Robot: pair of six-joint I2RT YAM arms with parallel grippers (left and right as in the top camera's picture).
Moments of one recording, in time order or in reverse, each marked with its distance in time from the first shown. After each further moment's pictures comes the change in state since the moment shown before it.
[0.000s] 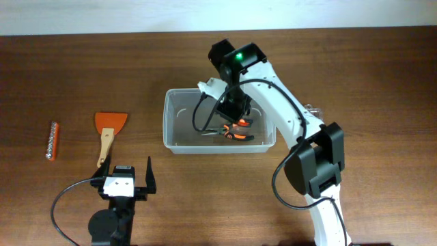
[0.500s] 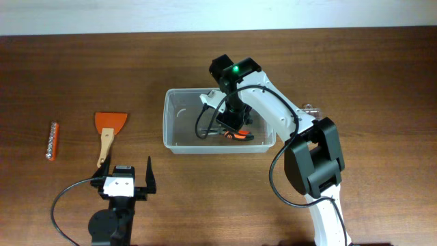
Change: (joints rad) left arm 0.000 0.000 0.000 0.000 0.000 0.000; right arm -0.005 0.000 -0.174 0.143 -0.003 0.000
